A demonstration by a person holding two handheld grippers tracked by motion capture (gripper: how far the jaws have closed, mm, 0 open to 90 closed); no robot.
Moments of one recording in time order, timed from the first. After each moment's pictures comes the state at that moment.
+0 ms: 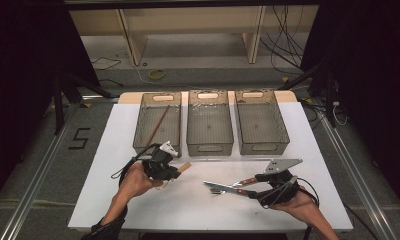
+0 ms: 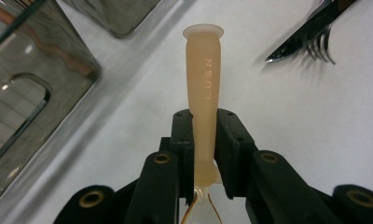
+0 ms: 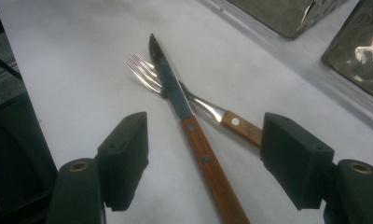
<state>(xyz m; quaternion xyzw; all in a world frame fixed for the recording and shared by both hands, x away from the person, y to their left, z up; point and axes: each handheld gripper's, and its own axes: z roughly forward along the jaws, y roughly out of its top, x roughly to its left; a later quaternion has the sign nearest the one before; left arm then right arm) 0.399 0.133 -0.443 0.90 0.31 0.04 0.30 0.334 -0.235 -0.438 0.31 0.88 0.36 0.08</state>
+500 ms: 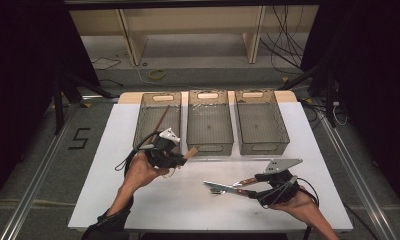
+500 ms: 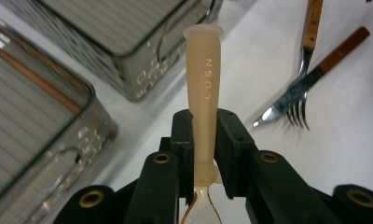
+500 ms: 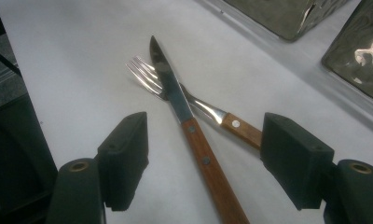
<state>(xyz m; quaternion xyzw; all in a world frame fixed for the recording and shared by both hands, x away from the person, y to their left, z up) 0.416 0.119 -0.410 0.88 0.32 0.06 0.35 0.334 -0.235 -0.438 0.31 0.88 0.36 0.08</state>
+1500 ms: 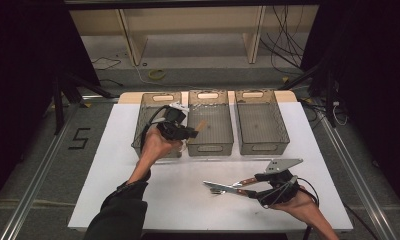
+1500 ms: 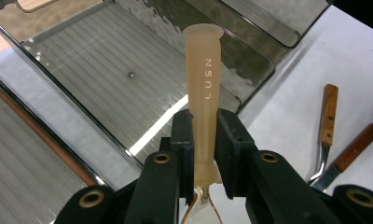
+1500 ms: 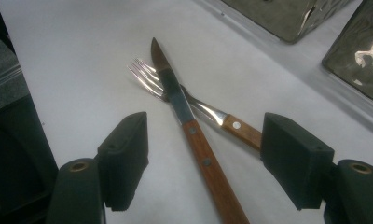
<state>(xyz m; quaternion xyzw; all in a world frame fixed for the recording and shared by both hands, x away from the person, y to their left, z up) 0.478 0.094 -0.383 0.85 0.36 0.07 0.39 0.334 -0.235 -0.437 0.31 0.88 0.36 0.08</state>
